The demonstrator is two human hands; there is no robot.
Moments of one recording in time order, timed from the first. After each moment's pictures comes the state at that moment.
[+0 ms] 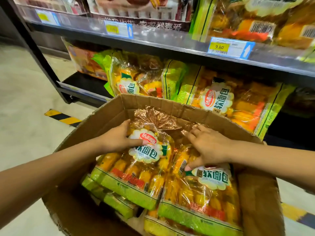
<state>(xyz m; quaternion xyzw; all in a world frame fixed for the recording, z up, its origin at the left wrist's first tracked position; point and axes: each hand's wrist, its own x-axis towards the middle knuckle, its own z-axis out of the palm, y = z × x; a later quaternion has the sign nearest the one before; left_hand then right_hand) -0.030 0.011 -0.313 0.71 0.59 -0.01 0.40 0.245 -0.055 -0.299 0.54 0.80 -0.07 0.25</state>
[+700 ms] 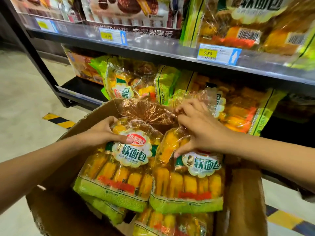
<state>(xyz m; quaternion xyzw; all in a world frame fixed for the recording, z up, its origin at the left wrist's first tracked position) -0.038 0.017 -0.290 0.61 0.59 0.13 0.51 0.256 -0.044 -0.258 0.48 0.87 0.06 -0.05</state>
